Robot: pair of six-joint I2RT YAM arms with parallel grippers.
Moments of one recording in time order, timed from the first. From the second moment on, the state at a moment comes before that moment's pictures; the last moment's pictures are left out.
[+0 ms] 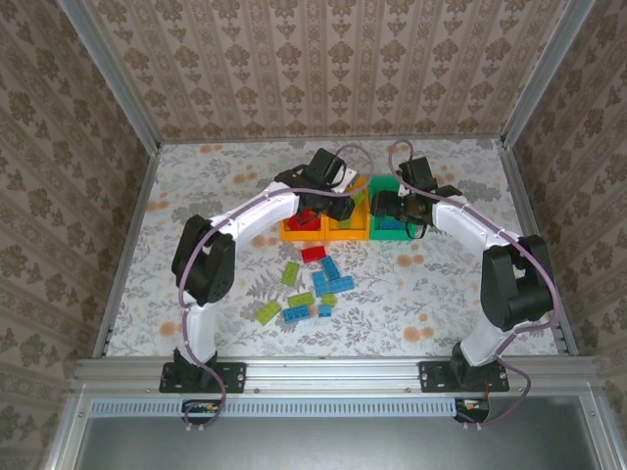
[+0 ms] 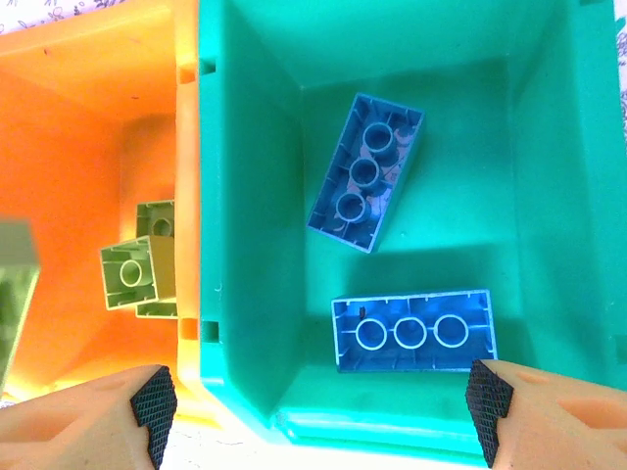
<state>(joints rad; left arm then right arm) -0.72 2.03 1.71 -0.62 0.18 -0.14 0.24 1.67 1.18 -0.48 -0.08 0.43</state>
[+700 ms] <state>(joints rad) -0.73 1.96 1.57 -0.57 0.17 -0.31 0.24 1.65 1.14 -0.45 -0.09 0.45</state>
